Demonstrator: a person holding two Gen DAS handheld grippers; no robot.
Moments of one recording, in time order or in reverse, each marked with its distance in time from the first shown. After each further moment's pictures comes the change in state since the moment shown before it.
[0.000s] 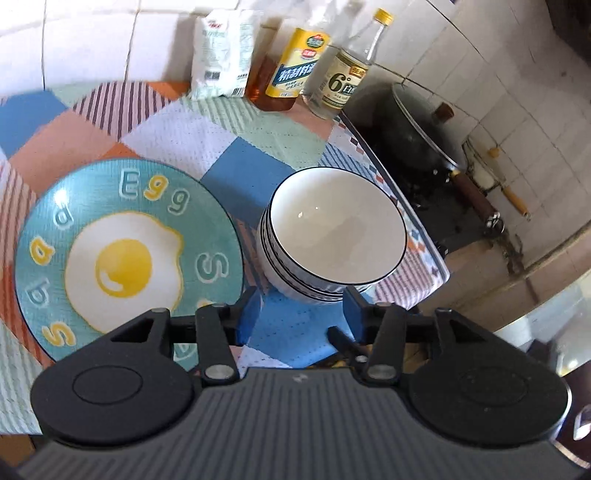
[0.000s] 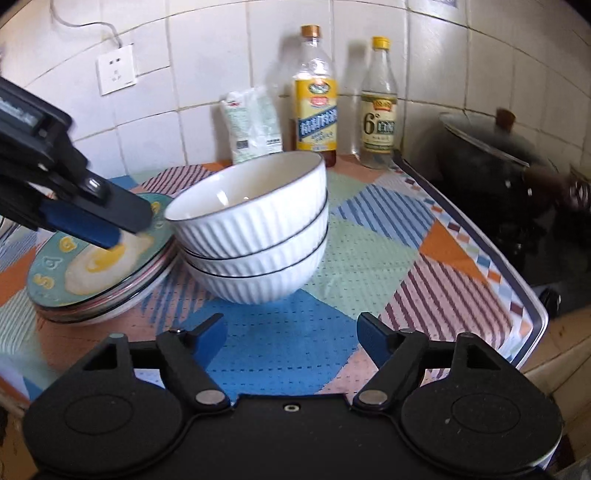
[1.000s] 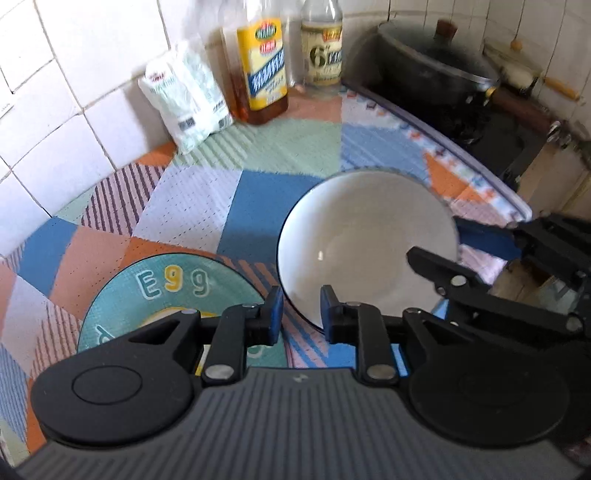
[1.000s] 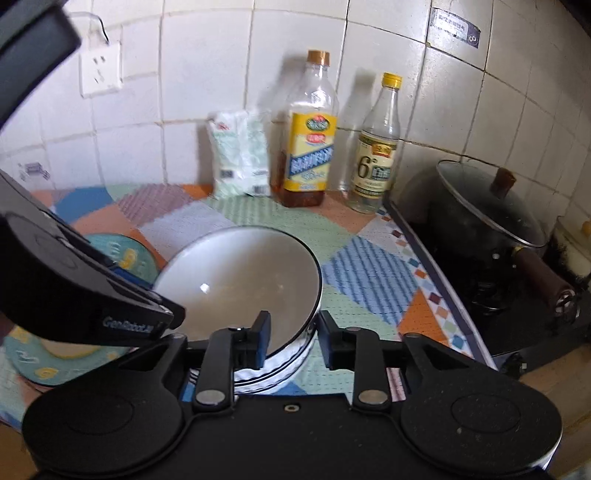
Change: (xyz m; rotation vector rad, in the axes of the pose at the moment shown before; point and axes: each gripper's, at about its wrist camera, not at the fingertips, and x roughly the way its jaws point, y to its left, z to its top) left arm 0.045 -0.060 0.035 0.418 0.065 0.301; right arm 0.001 0.012 0.080 -0.083 0.002 -0.069
